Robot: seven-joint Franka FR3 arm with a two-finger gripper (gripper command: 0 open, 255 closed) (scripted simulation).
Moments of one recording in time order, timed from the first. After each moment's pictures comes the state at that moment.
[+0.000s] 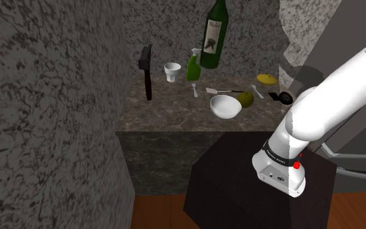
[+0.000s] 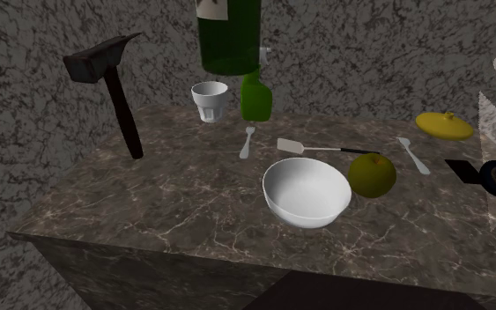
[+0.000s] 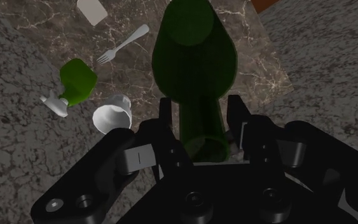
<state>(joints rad) -0.02 -0.29 -0.07 -1.53 -0.02 1.35 -0.32</state>
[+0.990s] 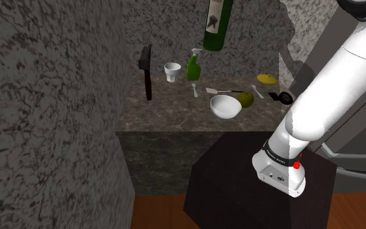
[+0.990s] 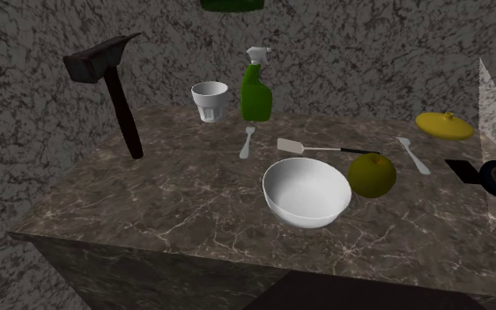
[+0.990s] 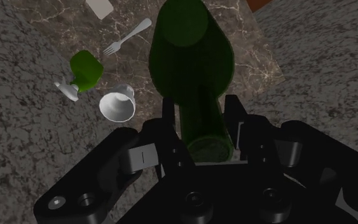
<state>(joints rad) -0.02 -0.08 -0.08 -1.04 -0.01 1.07 -0.33</state>
